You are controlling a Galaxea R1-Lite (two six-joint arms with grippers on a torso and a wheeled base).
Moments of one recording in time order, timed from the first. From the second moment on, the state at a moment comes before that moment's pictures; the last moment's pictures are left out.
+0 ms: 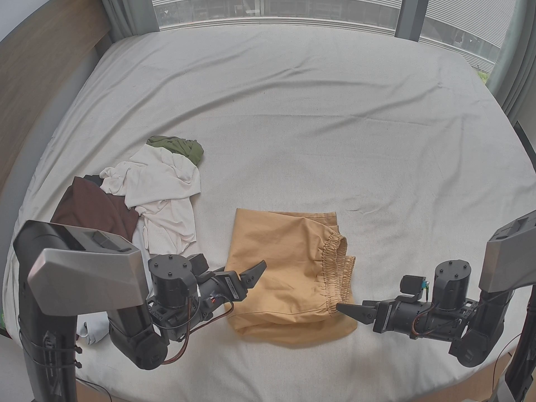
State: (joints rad) left arm -0.55 2.30 -0.52 -1.55 -0.01 -0.54; right arm 0.47 2.14 -0.18 -1.54 0.32 0.54
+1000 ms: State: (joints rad) left arm -0.50 2.09 -0.24 -1.55 -0.13 -0.42; right arm 0.49 2.23 -0.25 -1.54 0.32 0.56
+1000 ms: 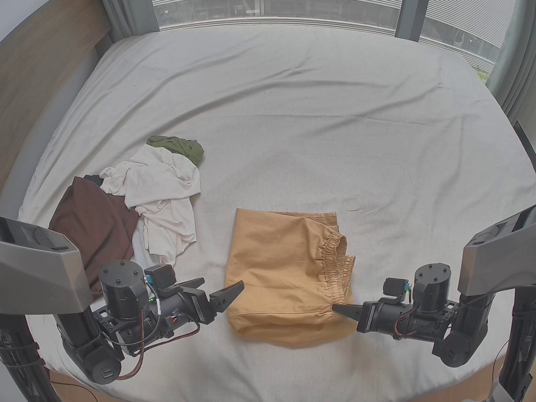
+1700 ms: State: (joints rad) left arm -0.50 2.12 -0.23 -1.55 -0.13 -0.42; right arm 0.47 2.26 -0.23 -1.54 0.32 0.51
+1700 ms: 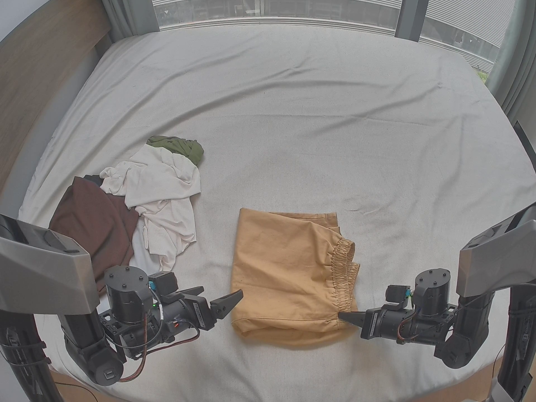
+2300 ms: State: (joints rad) left arm -0.50 2.12 -0.23 -1.55 -0.12 -0.42; right arm 0.41 2.29 -0.28 -1.54 0.32 0.48
